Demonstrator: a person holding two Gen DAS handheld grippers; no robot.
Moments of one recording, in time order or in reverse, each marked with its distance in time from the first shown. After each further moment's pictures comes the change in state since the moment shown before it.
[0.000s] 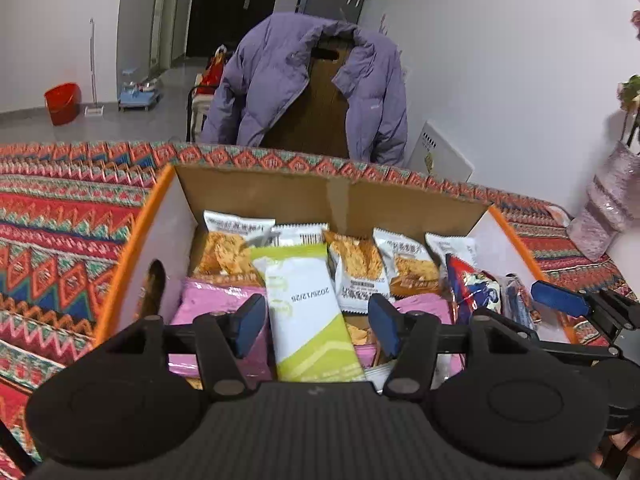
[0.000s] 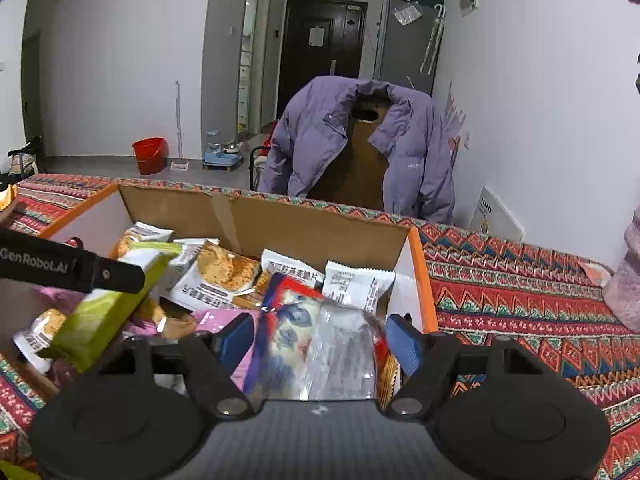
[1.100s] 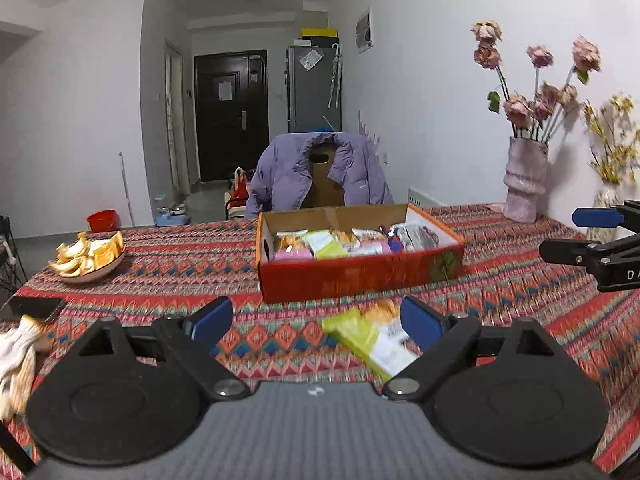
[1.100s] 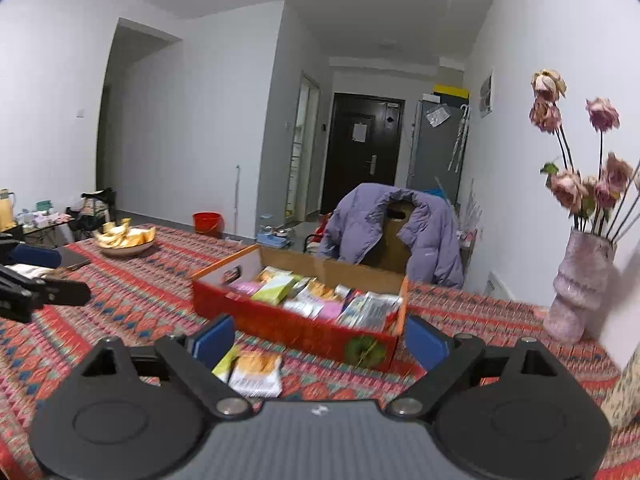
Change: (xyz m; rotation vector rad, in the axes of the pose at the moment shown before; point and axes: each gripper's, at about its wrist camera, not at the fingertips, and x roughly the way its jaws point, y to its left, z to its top) left arm -0.318 -0.027 -0.216 0.210 -0.341 0.108; right arm -0.316 0.015 -0.123 -0.064 -0.279 0.123
